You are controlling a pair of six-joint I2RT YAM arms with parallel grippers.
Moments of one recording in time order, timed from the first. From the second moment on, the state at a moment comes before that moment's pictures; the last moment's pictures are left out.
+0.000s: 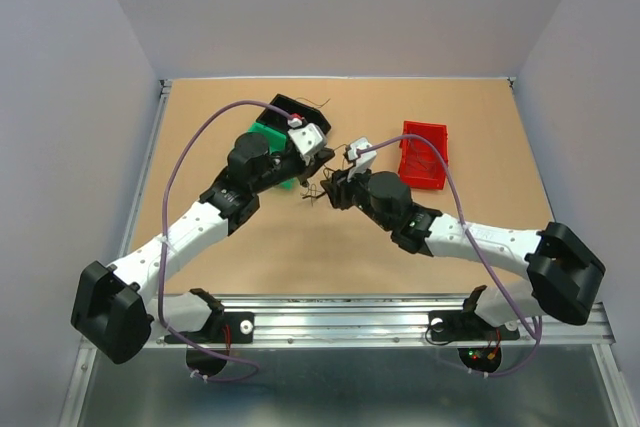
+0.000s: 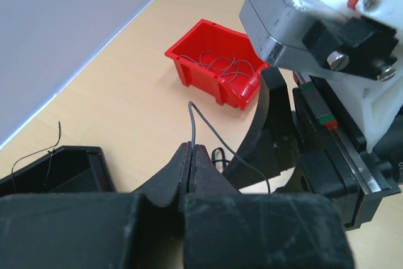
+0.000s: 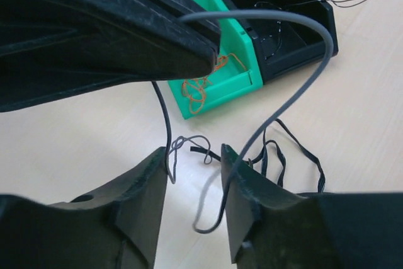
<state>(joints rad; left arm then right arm) -0.63 1.17 0.86 0.22 0.41 0.19 0.93 1.36 0.77 0.45 0.25 0.17</state>
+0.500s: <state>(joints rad) -0.38 1.19 0.87 0.31 0.50 0.01 0.93 1.27 0.77 0.44 0.32 0.22</state>
